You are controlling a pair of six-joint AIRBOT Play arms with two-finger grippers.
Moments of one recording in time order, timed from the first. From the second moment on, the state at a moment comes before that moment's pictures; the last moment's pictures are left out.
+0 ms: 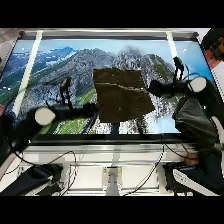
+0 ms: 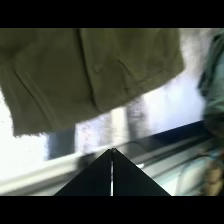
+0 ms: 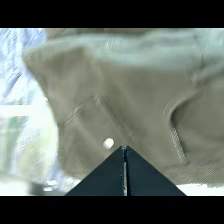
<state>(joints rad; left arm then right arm) -0.49 -0.87 0.74 0.91 -0.72 -1.78 0.04 -1.14 1.00 -0.94 0.93 1.56</state>
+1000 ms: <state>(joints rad) -0.93 -1.09 0.39 0.81 0.17 -2.49 0.03 -0.90 0.38 -0.57 0.57 1.49</state>
